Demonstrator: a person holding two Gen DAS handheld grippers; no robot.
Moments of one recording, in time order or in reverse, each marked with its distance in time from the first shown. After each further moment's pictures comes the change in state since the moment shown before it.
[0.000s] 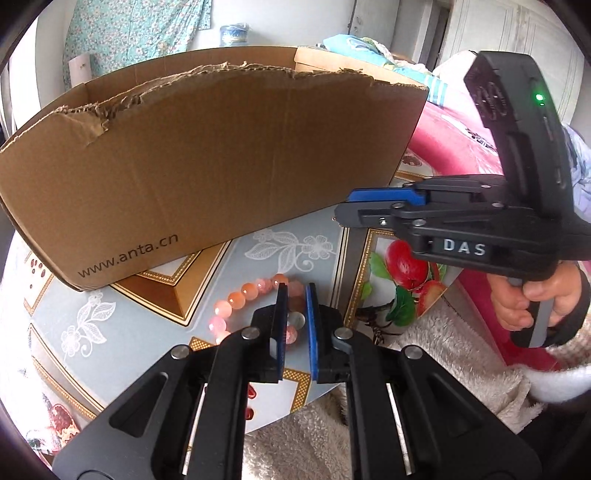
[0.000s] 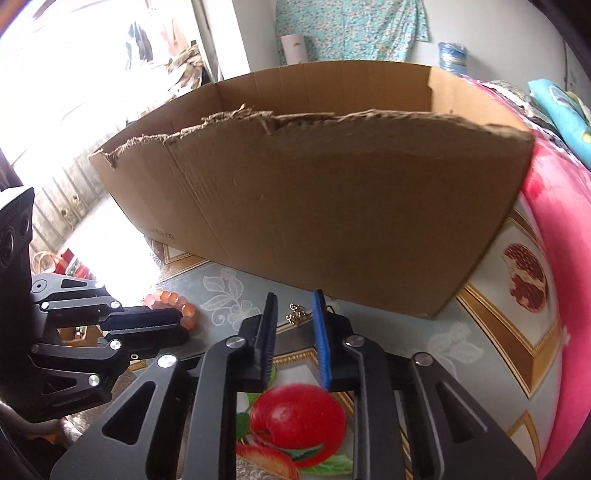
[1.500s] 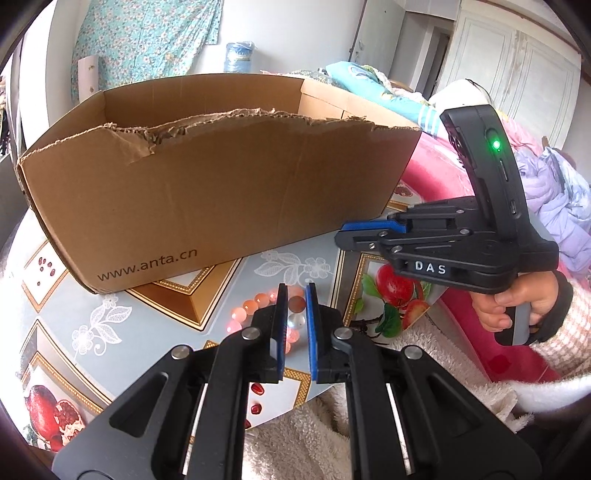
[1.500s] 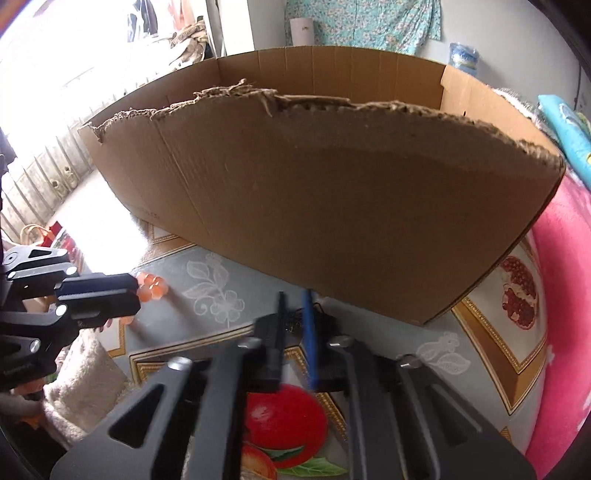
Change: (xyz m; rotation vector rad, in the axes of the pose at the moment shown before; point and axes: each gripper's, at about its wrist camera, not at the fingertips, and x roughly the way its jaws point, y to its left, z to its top) left arm -0.031 0.021 -0.006 -0.047 -0.099 -0.041; right arm -0.001 0.003 0.005 -0.063 0.080 -0.050
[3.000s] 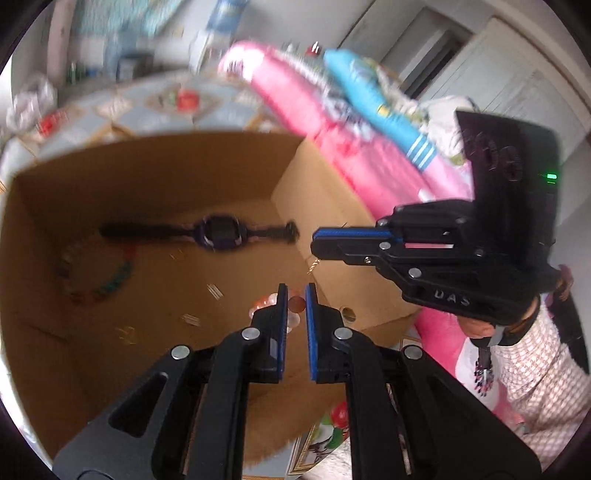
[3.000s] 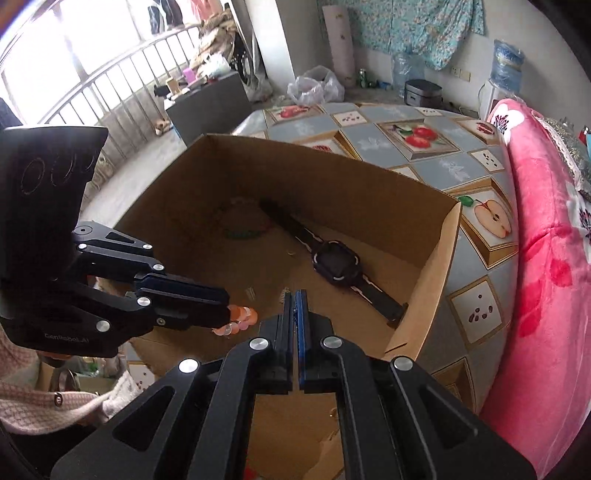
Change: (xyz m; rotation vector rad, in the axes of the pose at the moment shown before) left arm 0.061 0.041 0.168 -0.177 0.243 -0.238; right arm -0.016 -0.057 0.157 -0.079 0.120 0.153
